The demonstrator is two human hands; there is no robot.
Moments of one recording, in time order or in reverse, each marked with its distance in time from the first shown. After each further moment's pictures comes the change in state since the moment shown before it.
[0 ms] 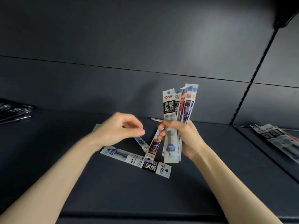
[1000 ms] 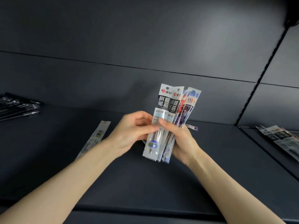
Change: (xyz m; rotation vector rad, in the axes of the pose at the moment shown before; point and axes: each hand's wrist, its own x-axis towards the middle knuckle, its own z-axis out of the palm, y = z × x) left_hand -0.005 0.009 0.033 -0.600 0.075 -0.060; right_hand 0.000 0.019 0.014 0.177 -0.113 -0.001
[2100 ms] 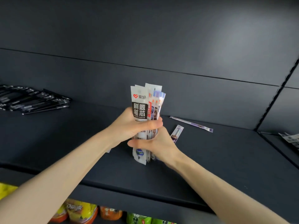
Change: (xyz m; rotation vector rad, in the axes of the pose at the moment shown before) left_hand -0.042 0.036 -0.021 0.298 0.041 0.078; right_hand -0.006 0.031 0.069 -0.544 -0.188 -0.074
